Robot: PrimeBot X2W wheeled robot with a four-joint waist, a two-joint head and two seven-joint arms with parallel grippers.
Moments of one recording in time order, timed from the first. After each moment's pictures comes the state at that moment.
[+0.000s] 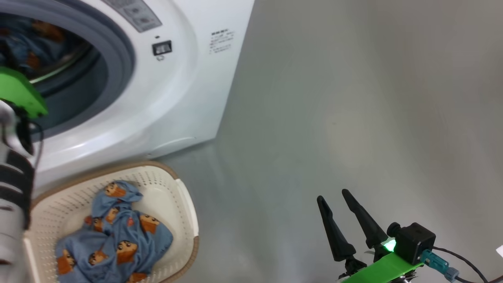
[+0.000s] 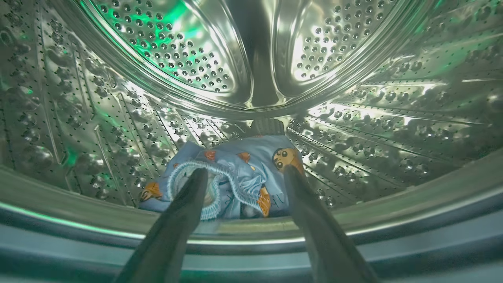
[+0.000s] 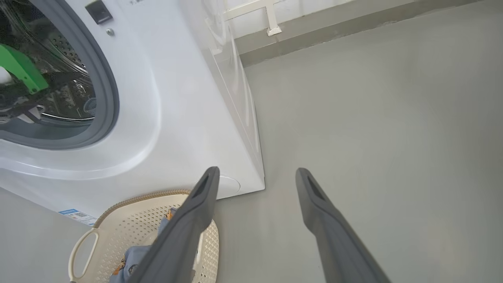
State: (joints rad) left arm -1.19 0.27 -0.19 1.28 -0.37 0.10 -0.25; right arm -0.05 -0.04 0.23 0.11 0.38 0.13 -0.26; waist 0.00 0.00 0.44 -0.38
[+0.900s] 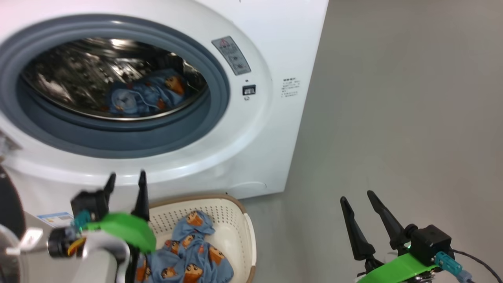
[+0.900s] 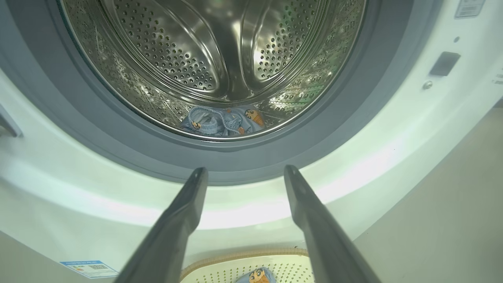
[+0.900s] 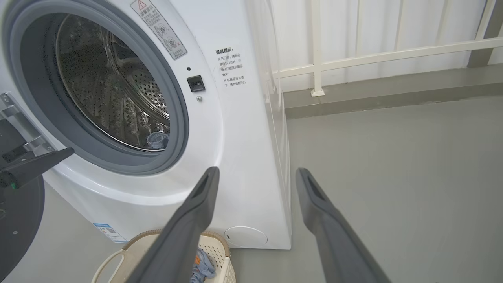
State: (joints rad) left arm -0.43 0.09 -0.15 0.64 -0.31 -0.05 -0.26; right arm -0.04 -0.04 0.12 0.13 0.26 0.13 -0.26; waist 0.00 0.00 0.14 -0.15
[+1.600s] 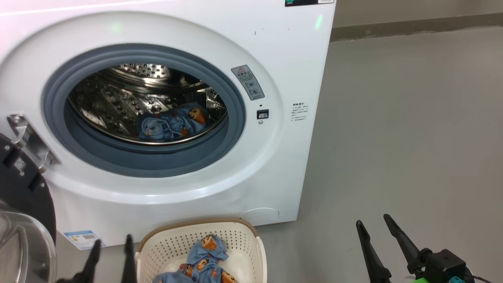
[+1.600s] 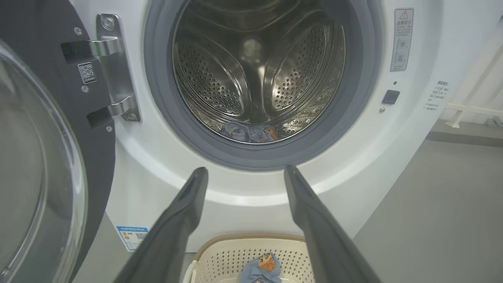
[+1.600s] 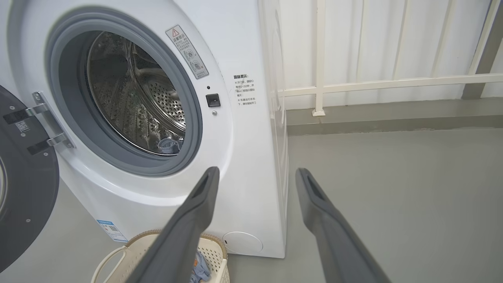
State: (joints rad) left arm 0.09 0.05 -0.01 0.14 -0.26 0.01 -0.26; right arm 0.09 -0.08 0.08 0.07 0.22 0.13 -0.26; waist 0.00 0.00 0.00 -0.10
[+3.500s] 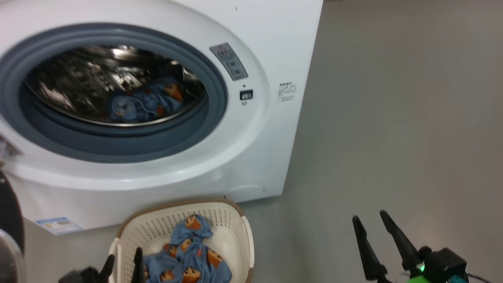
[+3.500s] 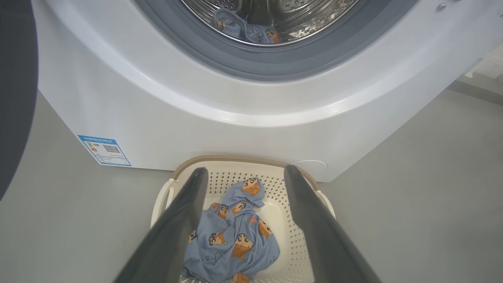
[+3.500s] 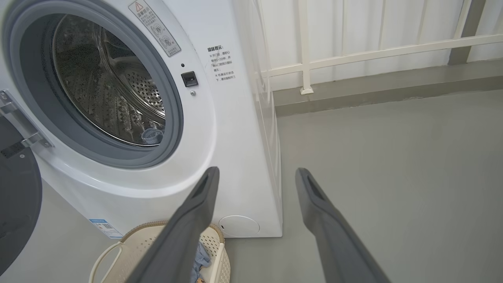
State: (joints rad) left arm 0.08 0.05 -0.05 0.23 -0.36 -0.03 -0.12; right arm 0.11 -0.05 0.08 0.04 0.23 0.13 -0.26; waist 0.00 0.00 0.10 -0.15
